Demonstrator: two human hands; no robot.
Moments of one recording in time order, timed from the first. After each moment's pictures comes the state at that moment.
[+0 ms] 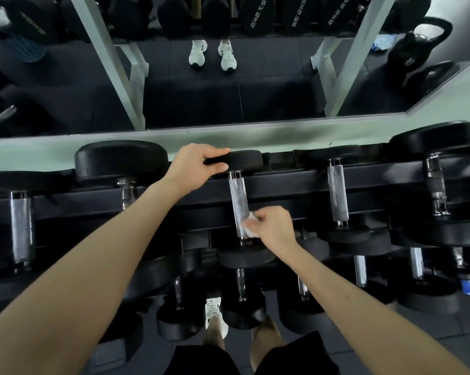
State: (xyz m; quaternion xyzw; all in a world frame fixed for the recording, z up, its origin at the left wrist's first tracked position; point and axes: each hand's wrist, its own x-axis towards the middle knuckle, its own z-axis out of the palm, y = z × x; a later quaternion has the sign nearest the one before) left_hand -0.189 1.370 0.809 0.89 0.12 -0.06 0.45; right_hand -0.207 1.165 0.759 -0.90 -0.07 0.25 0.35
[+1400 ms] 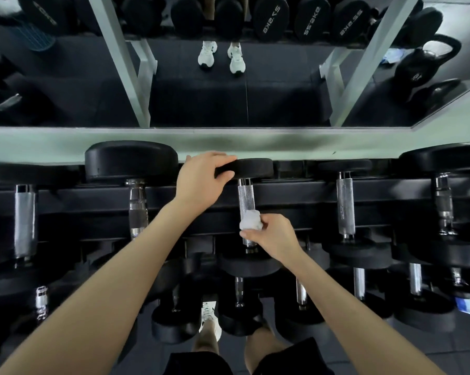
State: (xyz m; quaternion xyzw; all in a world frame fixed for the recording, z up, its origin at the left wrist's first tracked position) left_hand -0.208 1.357 0.815 0.93 0.16 -0.01 0.33; right_hand -0.210 1.175 0.776 -0.87 -0.05 0.35 0.34
